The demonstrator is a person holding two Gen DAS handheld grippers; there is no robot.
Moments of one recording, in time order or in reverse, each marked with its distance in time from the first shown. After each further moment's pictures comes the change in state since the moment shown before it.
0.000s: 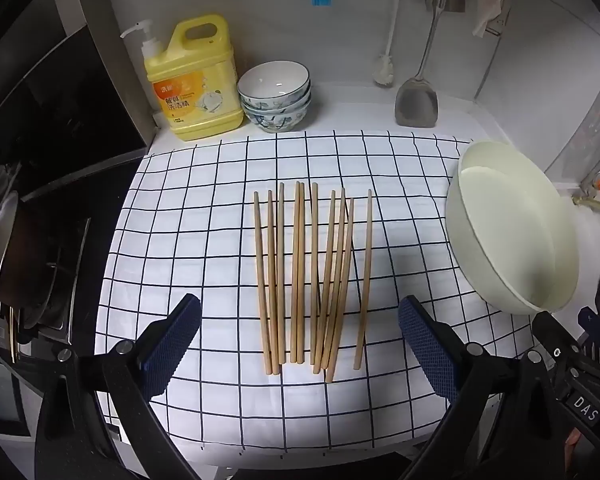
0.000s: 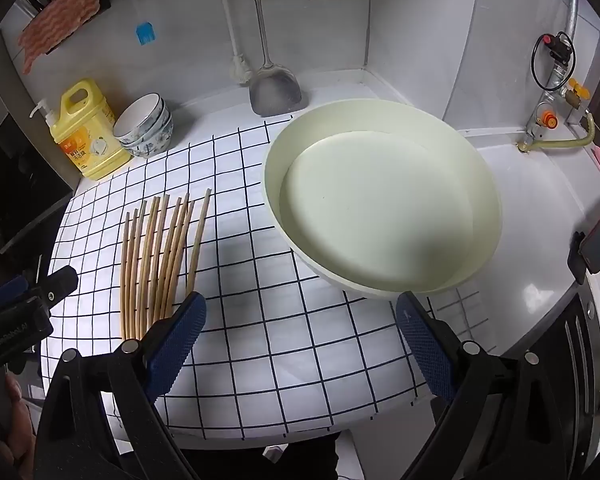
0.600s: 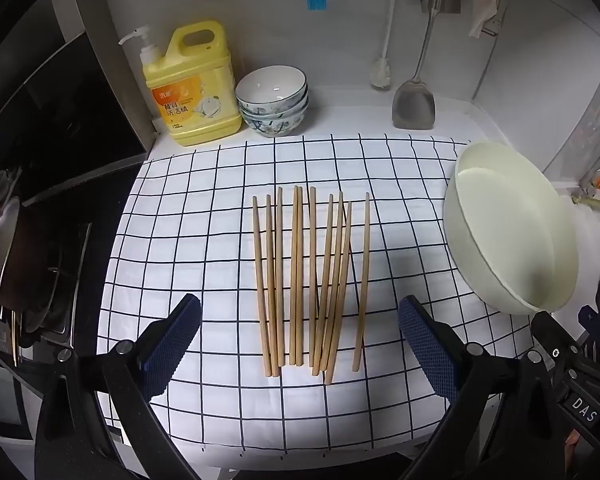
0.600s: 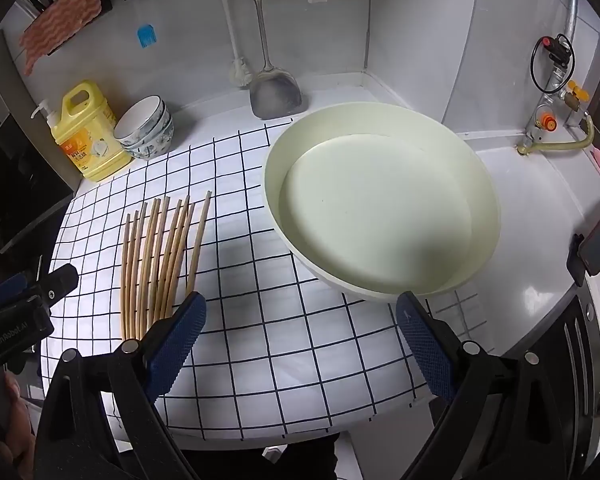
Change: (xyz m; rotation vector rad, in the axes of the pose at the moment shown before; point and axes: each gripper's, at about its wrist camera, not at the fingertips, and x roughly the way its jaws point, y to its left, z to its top) left arm -0.006 -0.007 -0.001 0.016 -0.022 0.008; right arm -0.002 -0.001 0.000 -0.002 -0.013 -0.006
